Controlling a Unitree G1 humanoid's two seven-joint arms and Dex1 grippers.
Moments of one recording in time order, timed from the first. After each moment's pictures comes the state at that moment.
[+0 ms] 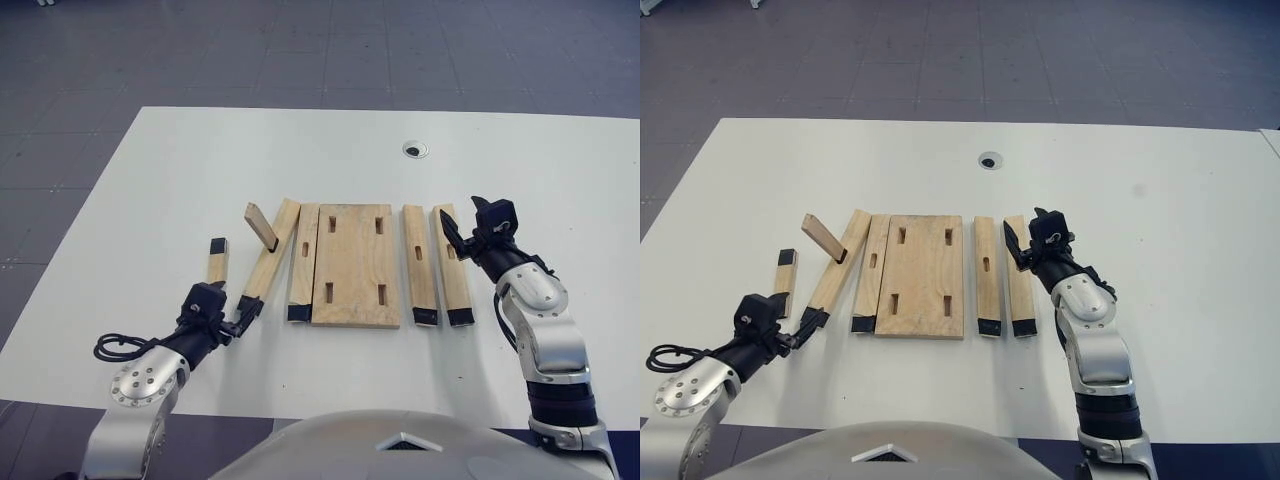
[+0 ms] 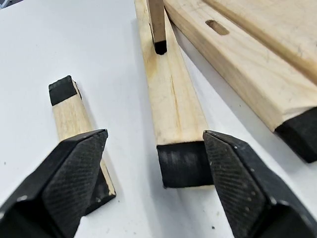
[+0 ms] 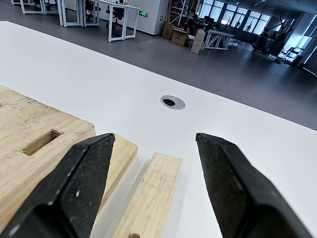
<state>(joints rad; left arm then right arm) 0.56 0.48 0.16 -0.65 -0.21 0.52 -0.41 0.03 -0.29 0.02 -0.30 0.04 0.36 0.29</state>
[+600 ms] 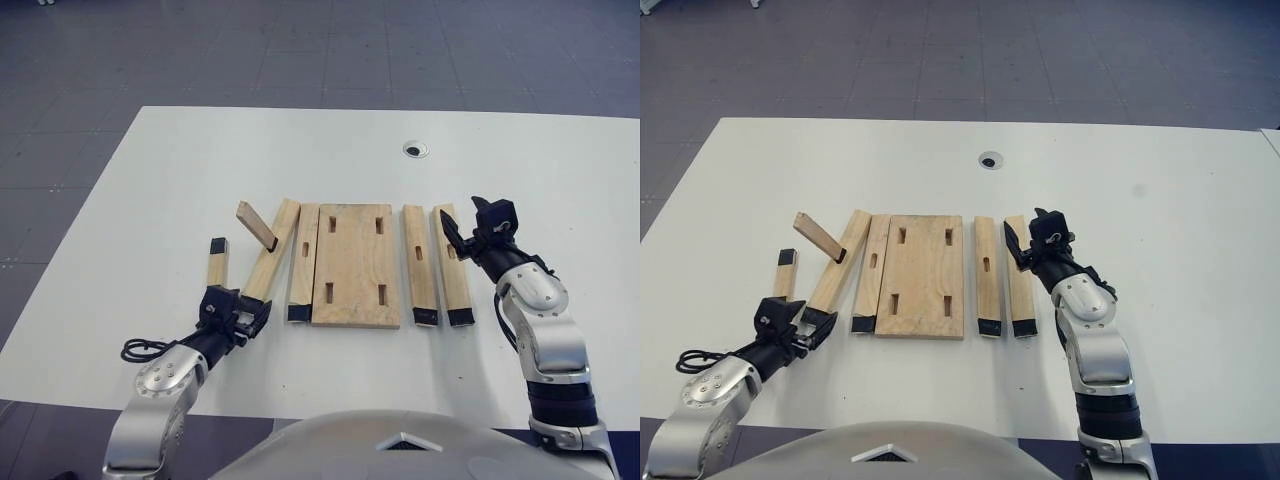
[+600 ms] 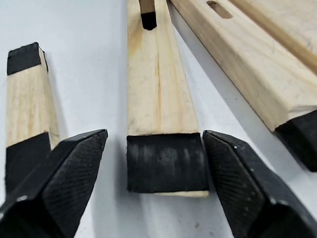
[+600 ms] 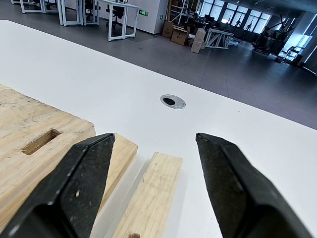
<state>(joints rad) 0.50 0.41 0.07 -0.48 -0.20 0.50 -0.38 0.03 -0.29 0.02 -0.30 0.04 0.36 0.29</state>
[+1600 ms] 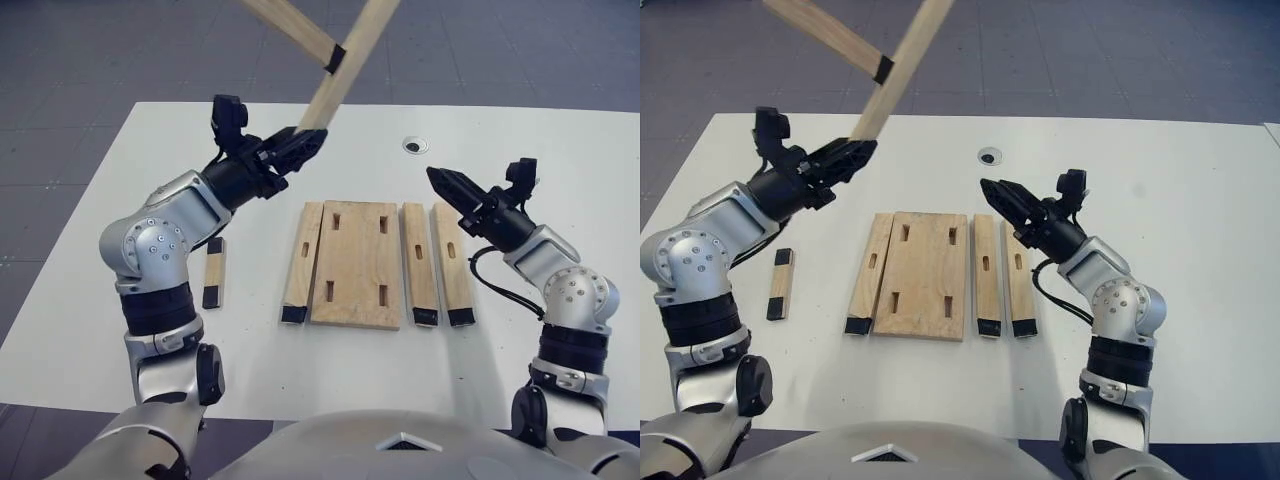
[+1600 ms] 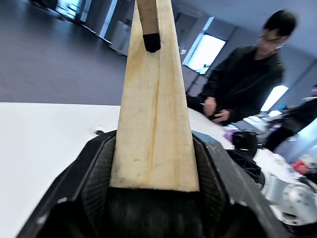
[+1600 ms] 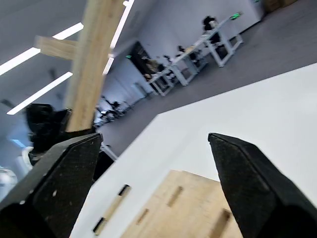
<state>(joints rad) -0.46 0.32 0.28 -0.12 -0.88 1.02 -0.60 -0.27 -0.23 -0.30 -0.07 0.92 0.84 0.68</state>
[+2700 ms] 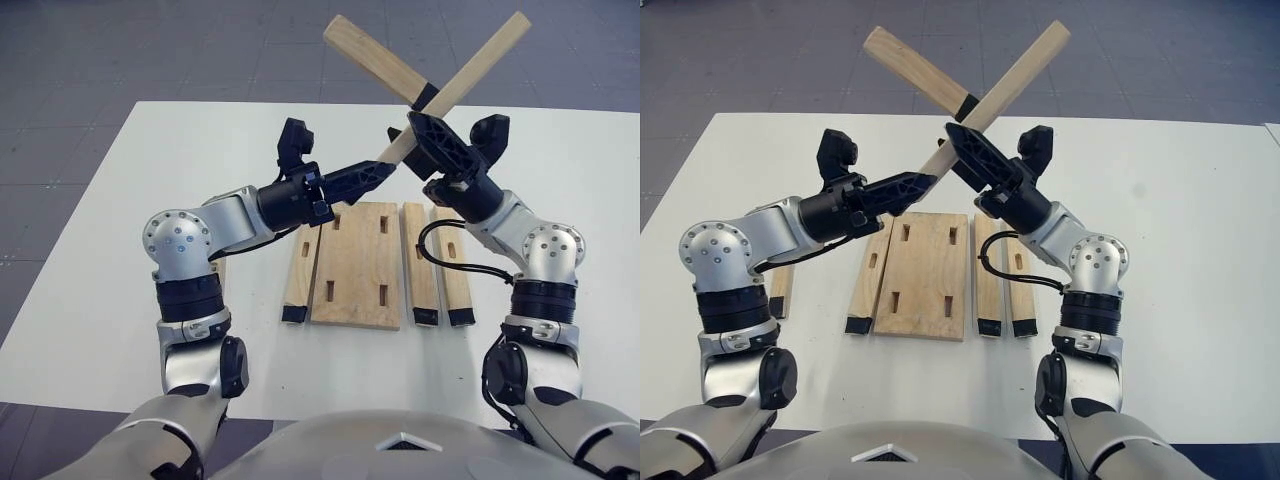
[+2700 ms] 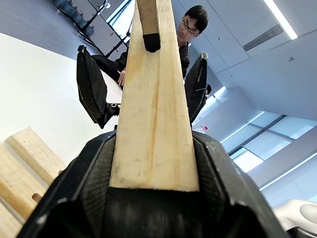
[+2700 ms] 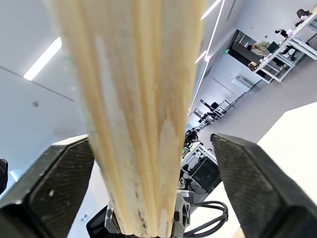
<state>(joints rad) -0.50 0.21 0.25 -0.06 -1.25 1.30 -0.46 -0.50 -0.14 -0.30 0.17 1.22 1.03 0.71</state>
